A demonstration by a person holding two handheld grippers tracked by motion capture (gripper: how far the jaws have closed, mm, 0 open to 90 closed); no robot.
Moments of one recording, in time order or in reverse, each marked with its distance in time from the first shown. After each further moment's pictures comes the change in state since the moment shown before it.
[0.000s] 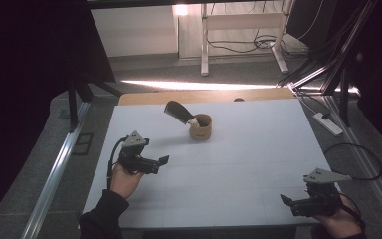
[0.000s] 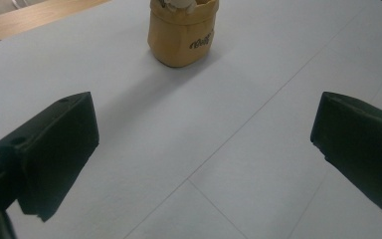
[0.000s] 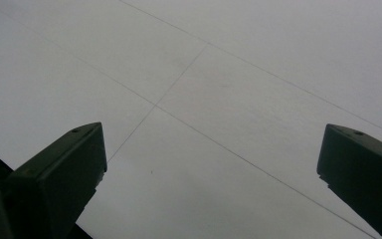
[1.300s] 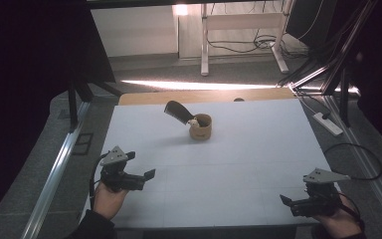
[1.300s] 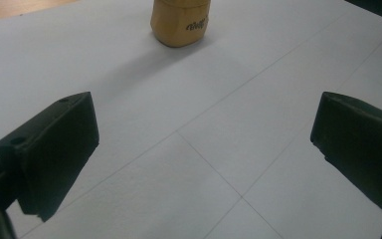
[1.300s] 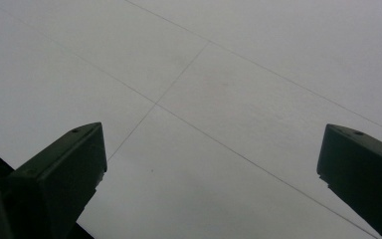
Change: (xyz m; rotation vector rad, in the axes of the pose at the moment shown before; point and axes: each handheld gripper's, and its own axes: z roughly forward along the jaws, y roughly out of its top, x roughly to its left) left arm -0.013 -0.036 -0.048 -0.034 0.008 -0.062; right arm 0.000 0.000 0.001 0.009 0.002 -0.003
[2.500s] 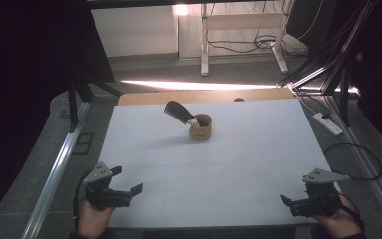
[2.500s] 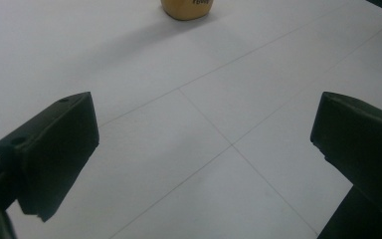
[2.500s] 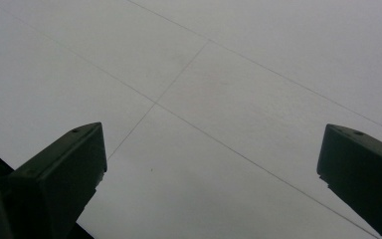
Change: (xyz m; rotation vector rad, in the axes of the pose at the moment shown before) left arm -0.010 -0.033 -0.038 0.018 0.035 -0.055; right arm 0.001 0.000 0.000 0.004 -0.003 0.001
